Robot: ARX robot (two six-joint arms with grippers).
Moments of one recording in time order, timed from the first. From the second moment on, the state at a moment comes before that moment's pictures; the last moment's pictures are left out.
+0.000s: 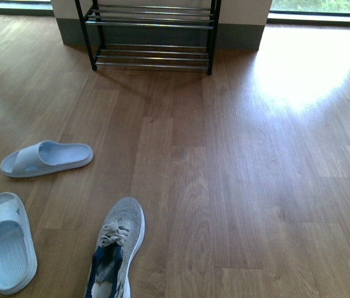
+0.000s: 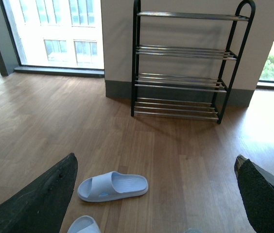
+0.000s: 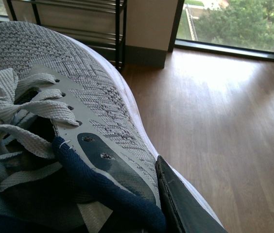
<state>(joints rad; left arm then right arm) 0.00 0.02 0.01 0.00 0.00 -0.01 -0.57 0.44 0.28 -0.03 -0.46 -0.20</state>
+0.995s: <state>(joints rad) -0.15 1.24 0.28 -0.03 0.00 -0.46 -0.57 0.44 0.28 -0.03 -0.46 -0.20</state>
